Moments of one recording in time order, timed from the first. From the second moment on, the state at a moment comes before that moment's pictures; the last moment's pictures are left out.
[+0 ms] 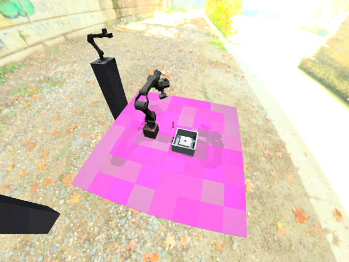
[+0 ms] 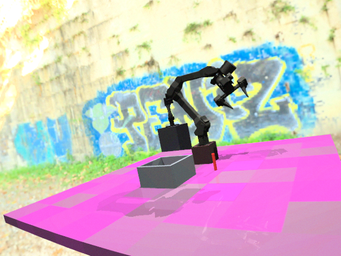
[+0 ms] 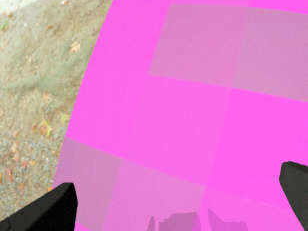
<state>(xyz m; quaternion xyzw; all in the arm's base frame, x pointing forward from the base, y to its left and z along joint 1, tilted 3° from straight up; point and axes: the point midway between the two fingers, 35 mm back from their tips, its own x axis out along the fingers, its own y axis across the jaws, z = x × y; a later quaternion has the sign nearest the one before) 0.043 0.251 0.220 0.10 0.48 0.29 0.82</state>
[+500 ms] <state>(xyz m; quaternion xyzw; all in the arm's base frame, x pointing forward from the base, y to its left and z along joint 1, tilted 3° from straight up) 0.111 0.213 0.180 0.14 0.59 0.06 0.80</state>
